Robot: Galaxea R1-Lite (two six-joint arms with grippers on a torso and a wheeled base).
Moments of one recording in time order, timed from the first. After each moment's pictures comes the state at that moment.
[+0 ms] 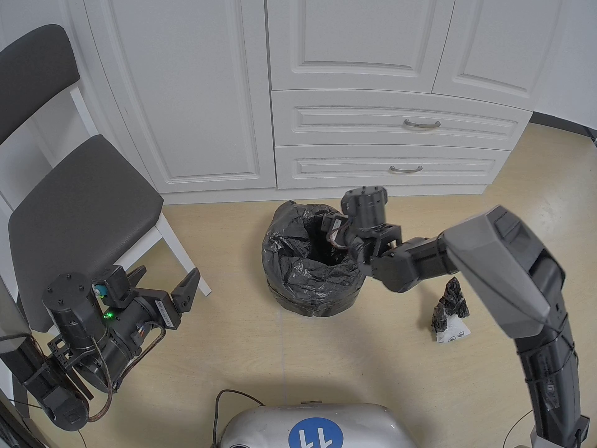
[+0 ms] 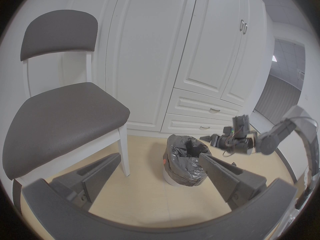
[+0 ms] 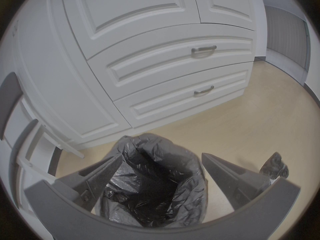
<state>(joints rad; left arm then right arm) -0.45 1.77 -0.14 -1.53 0.25 -0.19 0.55 2.50 -1.72 -0.48 -0.48 0.47</state>
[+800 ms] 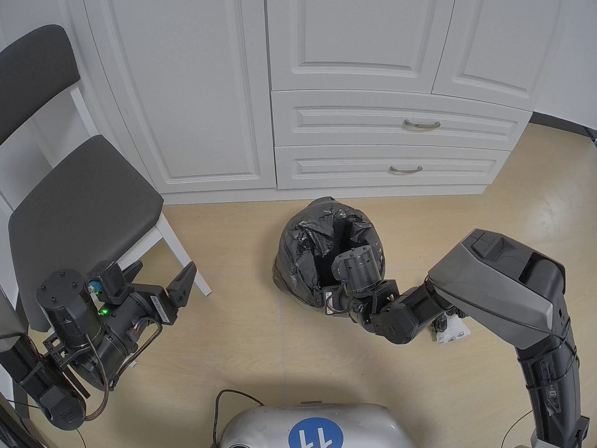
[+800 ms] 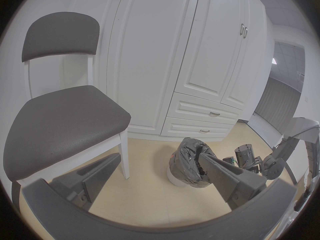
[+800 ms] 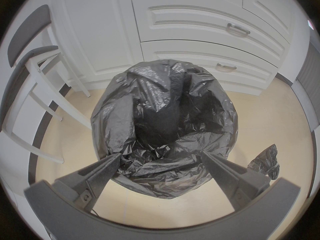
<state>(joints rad) -0.45 1.75 -0.14 -1.53 0.25 -0.19 0.62 2.48 -1.34 -0.58 -0.38 0.24</state>
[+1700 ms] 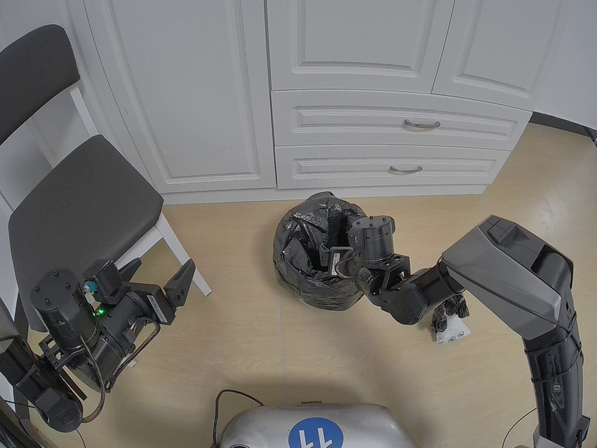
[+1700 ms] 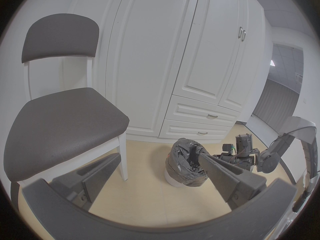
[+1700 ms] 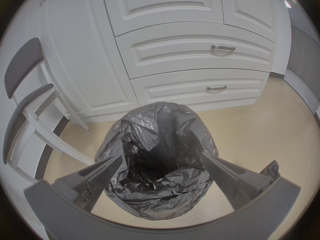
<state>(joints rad) -0.46 1.72 -0.14 -1.53 0.25 -0.19 0.57 2.46 -1.41 -0.72 -0.39 0.27</state>
